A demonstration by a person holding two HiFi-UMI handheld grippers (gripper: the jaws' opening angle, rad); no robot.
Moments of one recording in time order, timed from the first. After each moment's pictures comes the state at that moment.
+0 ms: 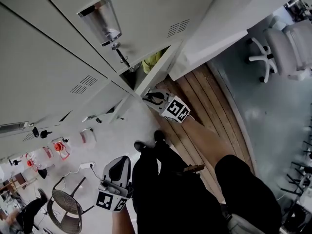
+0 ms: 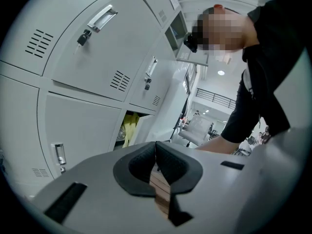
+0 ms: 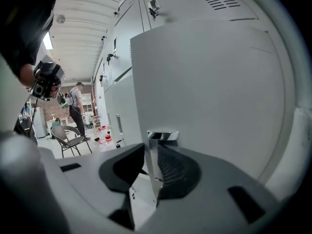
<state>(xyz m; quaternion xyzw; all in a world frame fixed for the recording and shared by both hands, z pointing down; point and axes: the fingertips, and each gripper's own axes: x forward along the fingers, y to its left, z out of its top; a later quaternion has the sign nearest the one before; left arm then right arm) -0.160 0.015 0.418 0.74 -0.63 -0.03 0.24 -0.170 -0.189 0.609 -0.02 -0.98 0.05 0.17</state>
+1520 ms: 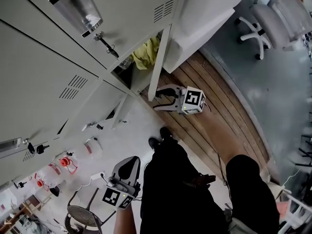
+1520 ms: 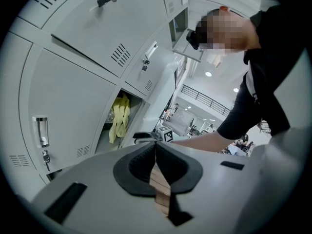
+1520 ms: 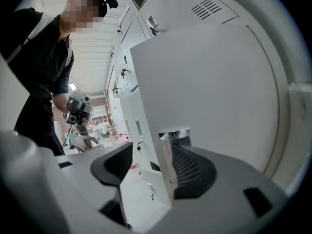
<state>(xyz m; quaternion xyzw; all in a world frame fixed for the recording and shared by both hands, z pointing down) -0.152 0.024 0.471 0.80 -0.52 -0.05 0.28 -0.118 -0.165 0.602 -0.10 -0.98 0.09 0.13</state>
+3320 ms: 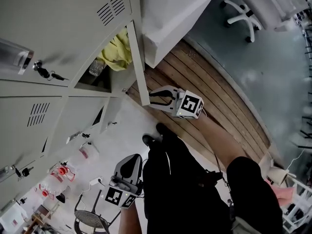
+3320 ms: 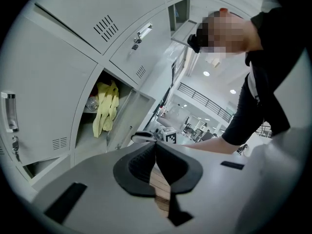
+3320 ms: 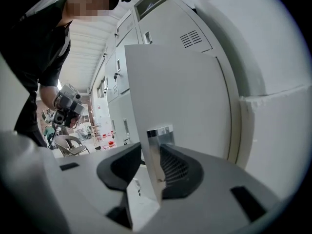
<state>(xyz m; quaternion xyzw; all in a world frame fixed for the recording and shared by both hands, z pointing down) -0.080 -0.012 0.505 0.81 -0.49 -0.02 0.31 -0.043 -0.186 0.608 0.01 -0.99 0.09 0.11</state>
